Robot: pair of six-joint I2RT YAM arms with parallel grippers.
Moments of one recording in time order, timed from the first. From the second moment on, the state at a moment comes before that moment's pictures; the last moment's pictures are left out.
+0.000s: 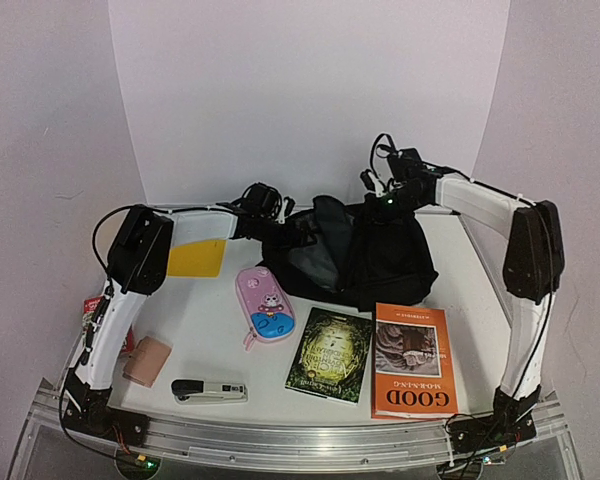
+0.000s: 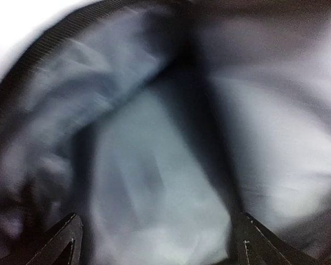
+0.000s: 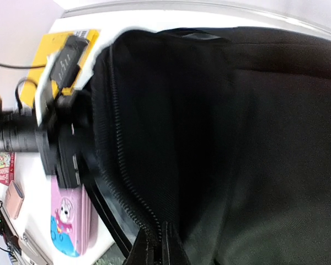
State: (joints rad) left arm -0.60 2.46 2.01 -0.25 0.35 -0.52; right arm 0.39 2.02 1.79 -0.64 -0.35 0.19
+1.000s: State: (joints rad) left arm -0.60 2.32 2.00 -0.45 0.21 -0.43; right arm 0.21 1.97 1.41 -0.58 -0.23 0.15
